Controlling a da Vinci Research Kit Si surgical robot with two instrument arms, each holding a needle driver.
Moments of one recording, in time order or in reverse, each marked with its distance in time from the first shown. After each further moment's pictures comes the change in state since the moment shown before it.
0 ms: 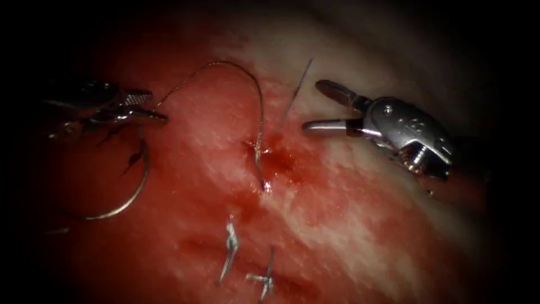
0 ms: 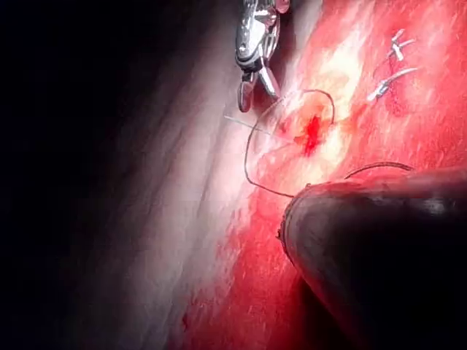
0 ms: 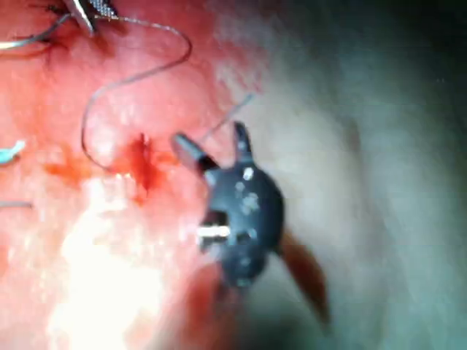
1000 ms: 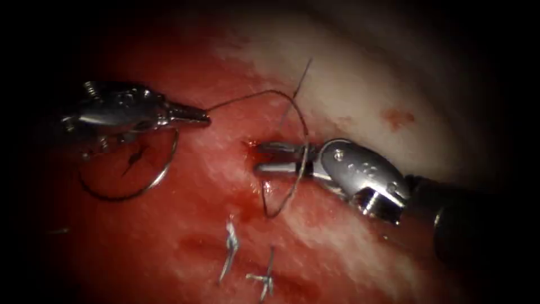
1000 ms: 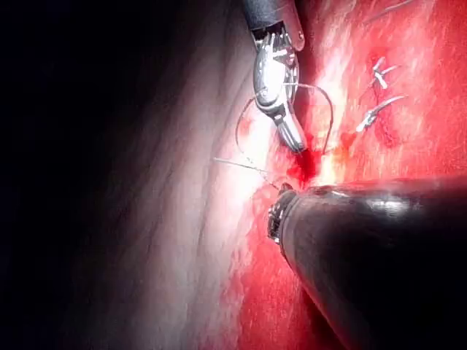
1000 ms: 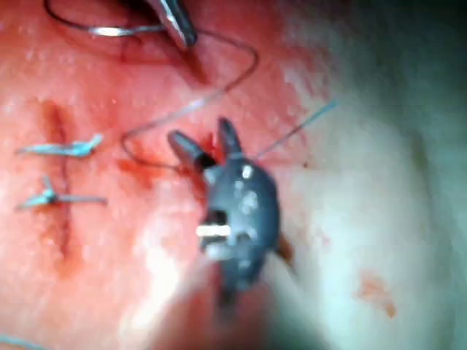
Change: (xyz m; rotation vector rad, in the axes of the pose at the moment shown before) right arm -0.002 -0.007 0.003 0.300 -0.005 0.030; left arm 0.003 0.005 0.003 -0.122 0.128 0.323
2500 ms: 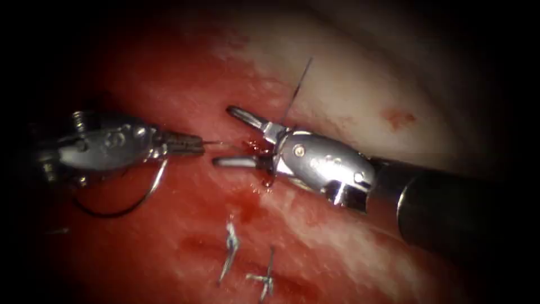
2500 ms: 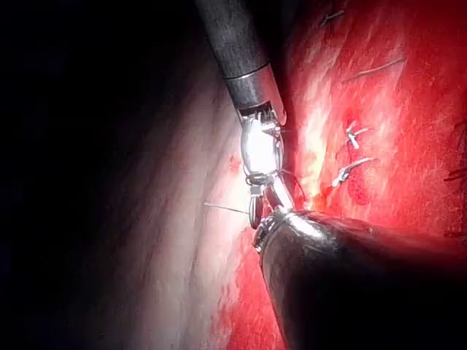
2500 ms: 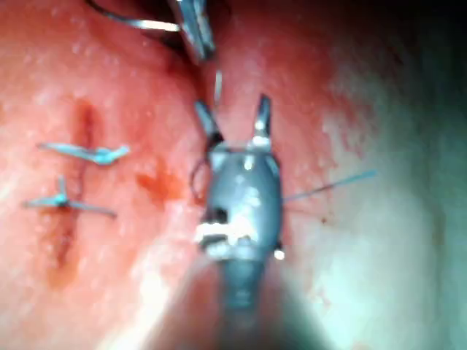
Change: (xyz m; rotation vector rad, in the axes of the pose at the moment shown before) right arm 0.001 -0.001 0.004 -0.145 0.030 -0.217; left arm 0.003 0.006 -0.005 0.063 -0.043 0.274
